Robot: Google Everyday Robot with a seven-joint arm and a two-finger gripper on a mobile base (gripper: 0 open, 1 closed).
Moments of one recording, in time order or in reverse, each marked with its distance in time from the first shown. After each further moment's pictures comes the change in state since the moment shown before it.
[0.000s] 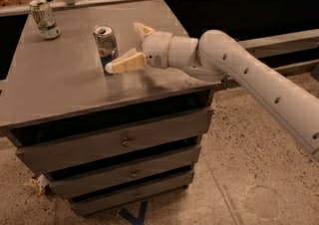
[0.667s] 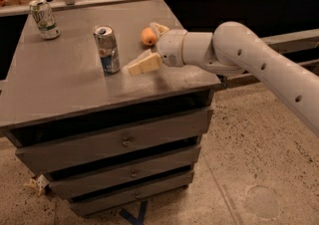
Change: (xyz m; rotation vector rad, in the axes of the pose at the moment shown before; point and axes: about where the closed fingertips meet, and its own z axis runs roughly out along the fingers) arm 0.013 -0.018 -0.042 0.069 0.167 -0.069
